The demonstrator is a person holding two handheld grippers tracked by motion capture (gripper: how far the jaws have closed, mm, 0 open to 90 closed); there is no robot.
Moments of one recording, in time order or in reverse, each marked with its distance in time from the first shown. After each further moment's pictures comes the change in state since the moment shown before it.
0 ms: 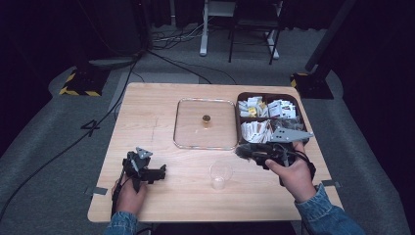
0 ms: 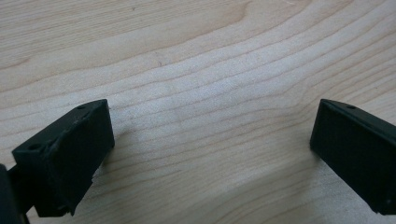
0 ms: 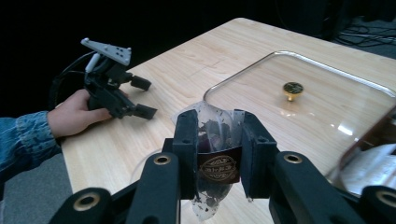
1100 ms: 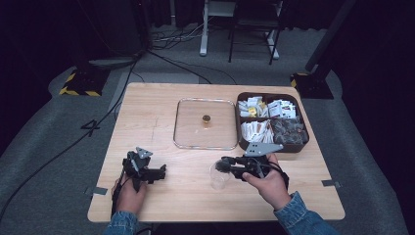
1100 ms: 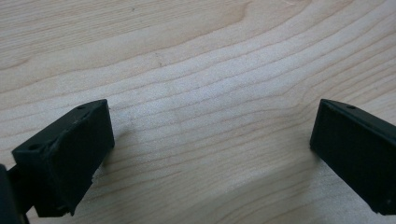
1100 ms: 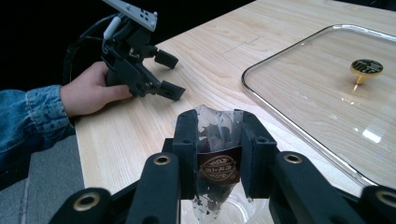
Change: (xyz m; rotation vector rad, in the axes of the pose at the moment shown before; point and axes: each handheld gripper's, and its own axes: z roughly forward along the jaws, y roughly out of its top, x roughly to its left) left arm 0.000 0.000 0.000 0.001 -0.002 -0.003; right arm 0.022 -0.034 0.057 0.042 0.094 -0.019
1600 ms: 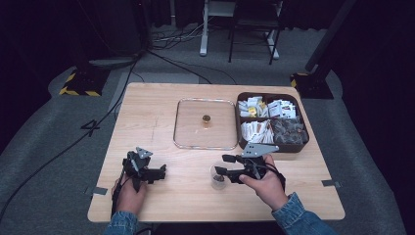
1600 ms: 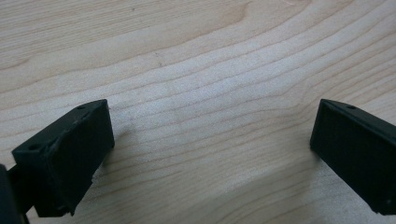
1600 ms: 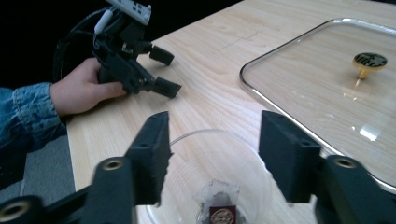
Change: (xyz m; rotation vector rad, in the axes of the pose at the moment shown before) left arm 0.000 0.000 0.000 0.002 0.000 0.001; right arm -0.001 -0.006 0.009 -0.005 -0.014 0.010
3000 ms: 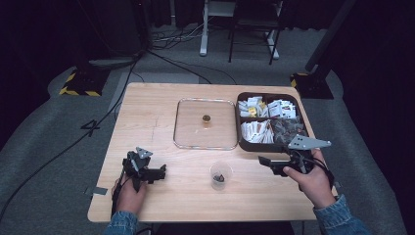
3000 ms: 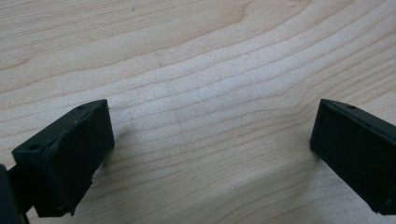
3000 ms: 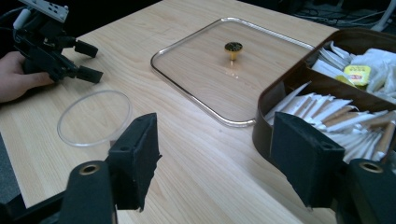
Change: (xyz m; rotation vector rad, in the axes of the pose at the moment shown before) left arm 0.000 0.000 0.000 -0.002 0.000 -0.004; right arm -0.048 -0.005 -0.107 0.030 -0.235 0.018
